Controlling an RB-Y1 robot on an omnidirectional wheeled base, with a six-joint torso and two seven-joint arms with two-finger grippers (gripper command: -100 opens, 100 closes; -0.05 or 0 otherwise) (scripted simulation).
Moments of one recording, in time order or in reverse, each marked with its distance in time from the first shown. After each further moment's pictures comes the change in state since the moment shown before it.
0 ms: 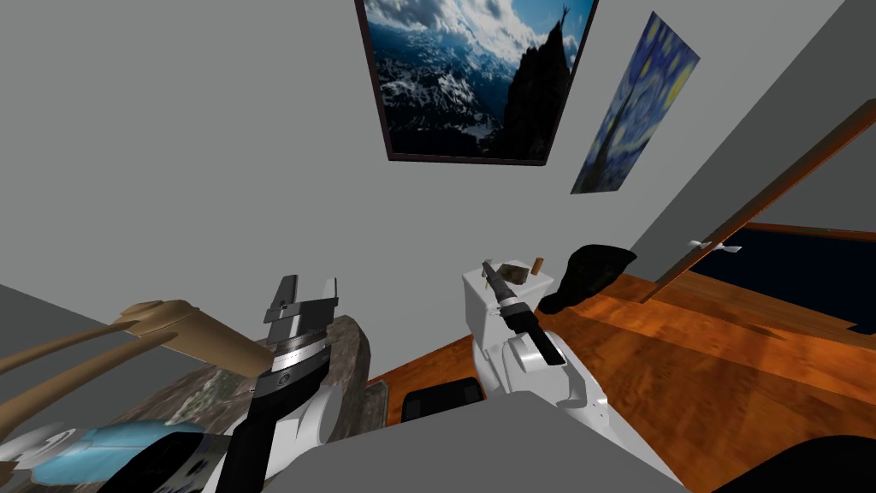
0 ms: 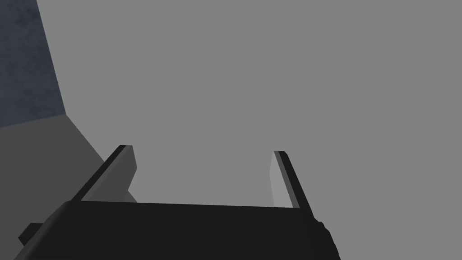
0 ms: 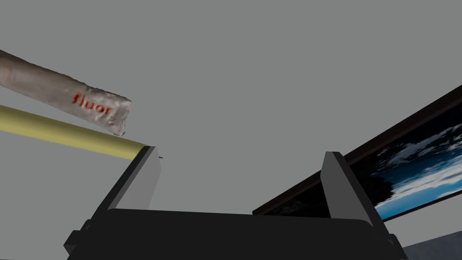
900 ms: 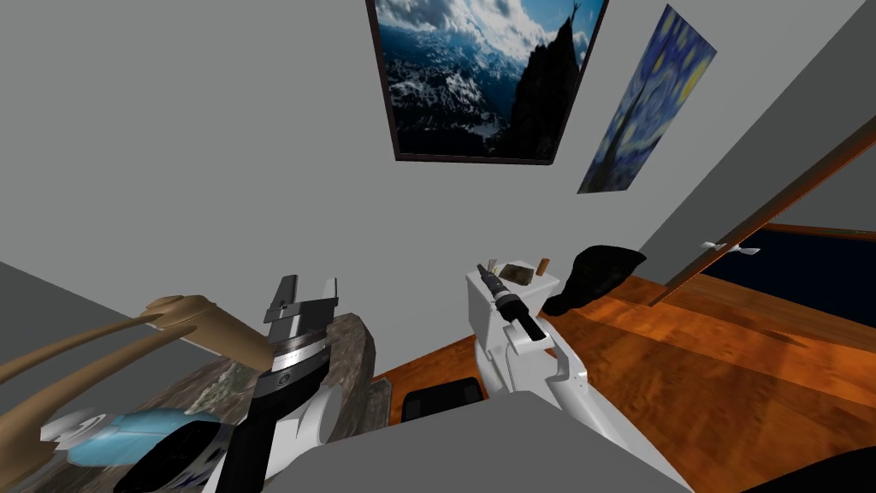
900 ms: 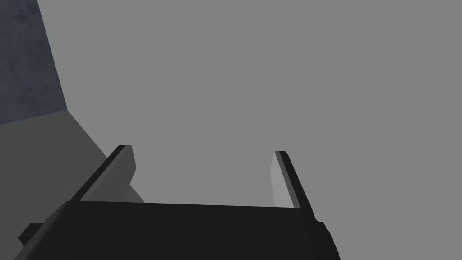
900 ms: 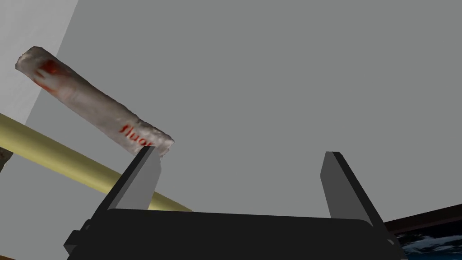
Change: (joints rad) left arm 0.000 0.000 0.000 0.000 0.000 0.000 0.000; right arm -0.118 -0.049 -0.005 0.079 0.047 0.235 0.114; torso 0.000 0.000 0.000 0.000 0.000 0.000
